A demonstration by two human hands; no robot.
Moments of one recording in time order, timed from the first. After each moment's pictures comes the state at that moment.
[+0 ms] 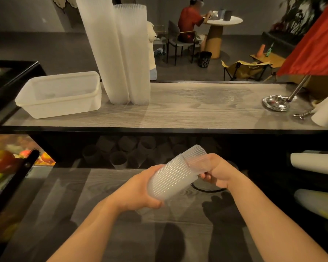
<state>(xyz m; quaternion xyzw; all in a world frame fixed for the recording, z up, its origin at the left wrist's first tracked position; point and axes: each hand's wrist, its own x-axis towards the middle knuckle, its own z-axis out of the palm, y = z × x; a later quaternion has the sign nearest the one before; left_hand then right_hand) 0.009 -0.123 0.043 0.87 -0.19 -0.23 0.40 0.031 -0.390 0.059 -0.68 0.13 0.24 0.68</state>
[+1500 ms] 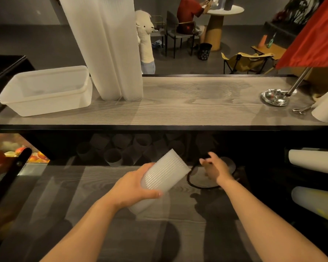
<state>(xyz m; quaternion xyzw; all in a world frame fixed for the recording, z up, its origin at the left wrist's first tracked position) 0.020 -0.131 0.022 0.89 -0.13 -0.23 0.38 0.067 -0.440 -0.042 -0.86 0.23 0.14 0.44</state>
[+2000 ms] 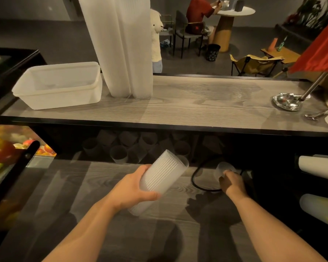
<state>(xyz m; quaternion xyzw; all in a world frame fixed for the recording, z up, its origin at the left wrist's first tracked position) 0.014 -0.111 0.008 0.89 -0.07 -0.22 0.40 0.048 -0.462 -0.091 -0.91 0.30 0.10 0.27</state>
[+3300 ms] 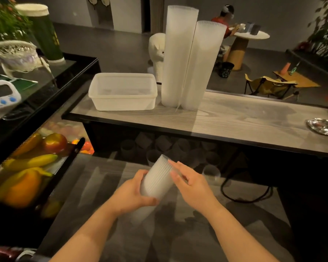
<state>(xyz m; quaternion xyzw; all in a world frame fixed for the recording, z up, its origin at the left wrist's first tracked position) -0.019 0.032 0.026 0.89 -0.03 -0.19 0.42 -0.014 -0.190 0.067 -0.87 -0.10 0.11 0.48</state>
